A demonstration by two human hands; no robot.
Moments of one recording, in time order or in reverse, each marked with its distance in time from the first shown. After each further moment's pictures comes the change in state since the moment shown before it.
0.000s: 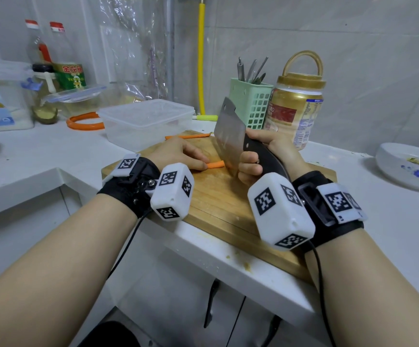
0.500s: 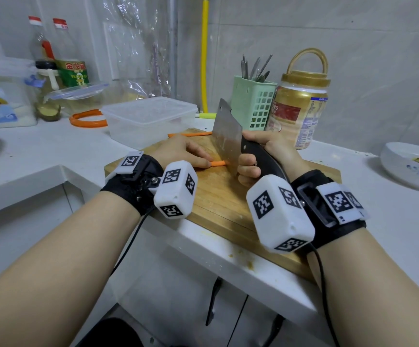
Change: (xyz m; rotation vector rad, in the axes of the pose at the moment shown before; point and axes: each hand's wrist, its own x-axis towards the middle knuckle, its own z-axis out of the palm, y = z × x) left_hand 0.001 -0.003 -0.001 0.059 -0.003 -0.005; right_hand 0.003 0.003 0.008 -0.093 0.019 0.040
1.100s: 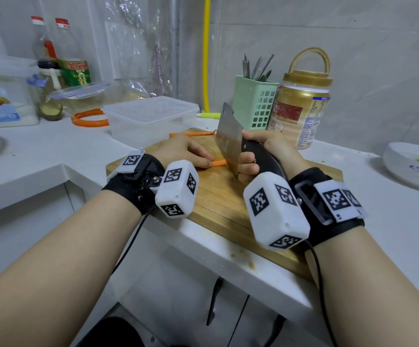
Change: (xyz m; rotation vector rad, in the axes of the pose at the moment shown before) left_hand -0.005 0.006 0.002 -0.049 -0.005 0.000; right_hand 0.007 -0.001 0.000 0.014 0.045 0.017
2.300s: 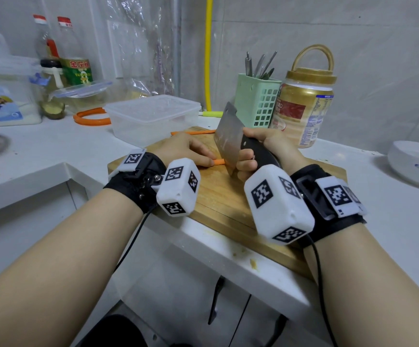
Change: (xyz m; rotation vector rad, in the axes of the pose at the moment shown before) left_hand 0.005 -0.006 -0.001 -0.015 -0.011 0.002; right_hand 0.001 -0.001 0.006 0.086 0.004 0.027
